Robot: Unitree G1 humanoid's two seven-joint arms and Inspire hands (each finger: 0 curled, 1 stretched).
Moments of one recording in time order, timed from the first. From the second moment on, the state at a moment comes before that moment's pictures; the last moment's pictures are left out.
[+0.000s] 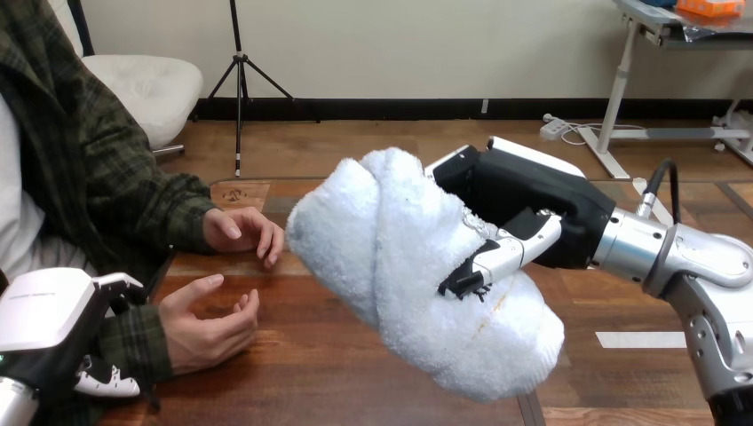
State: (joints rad) left arm 0.04 0.75 -0.03 0.46 0.77 -0.38 0.28; right arm -0.47 -0.42 0.00 0.25 0.31 0.02 1.01
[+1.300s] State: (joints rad) left arm 0.08 0.62 -0.06 0.32 0.76 -0.30 0.46; right arm -0.51 -0.33 0.08 0.36 0.29 0.02 1.04
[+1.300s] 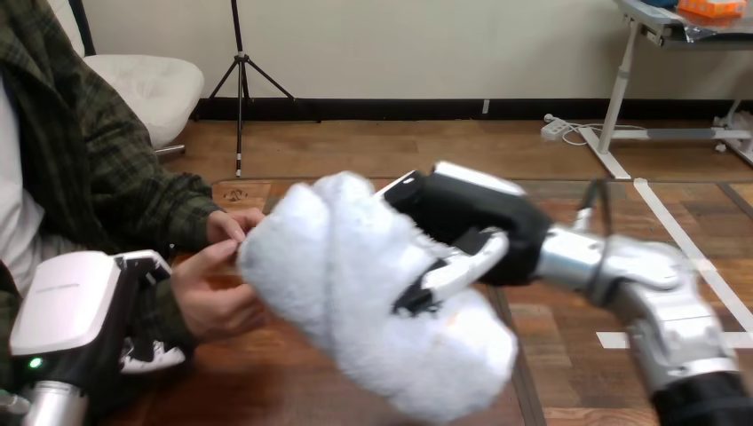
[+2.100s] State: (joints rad) left arm 0.16 0.56 -0.06 0.14 0.76 -0.28 0.50; right arm -0.62 -0.13 0.14 0.69 0.17 -0.16 0.99
